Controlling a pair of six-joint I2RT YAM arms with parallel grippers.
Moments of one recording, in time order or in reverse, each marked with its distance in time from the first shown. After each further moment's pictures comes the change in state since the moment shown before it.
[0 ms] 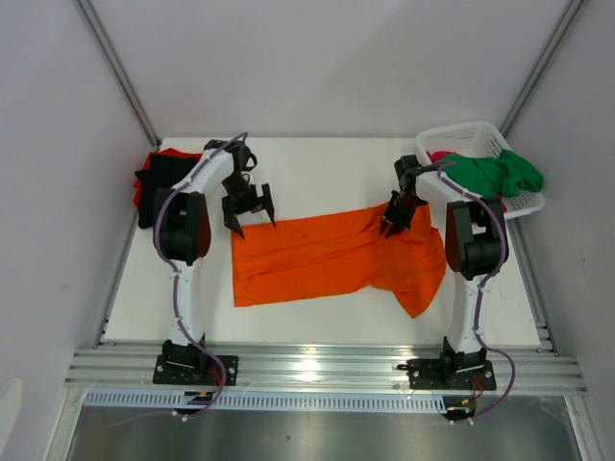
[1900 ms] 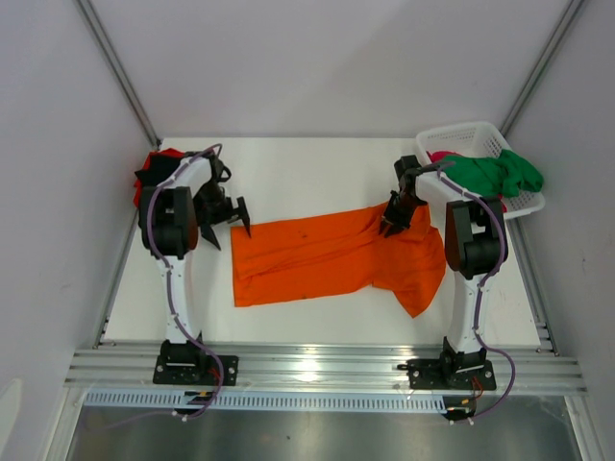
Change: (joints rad) left arm 0.162 0.065 -0.079 0.003 -0.056 0.079; right arm -0.002 0.013 -0.001 0.016 -0.014 -0.018
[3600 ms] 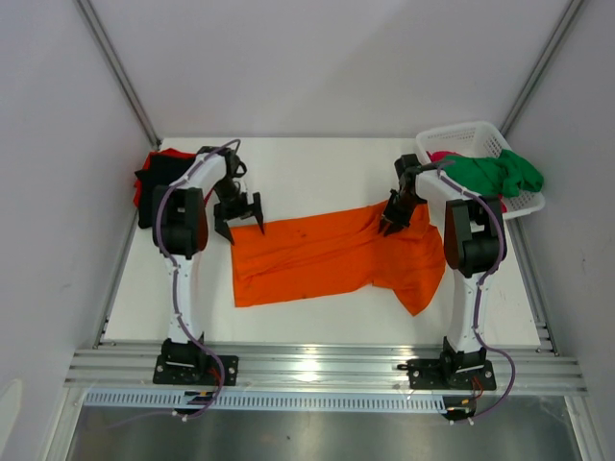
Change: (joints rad) left arm -0.092 0.024 0.085 -0.014 0.053 0.029; right arm -0.005 0.020 0.029 -0.013 -0.019 -0.001
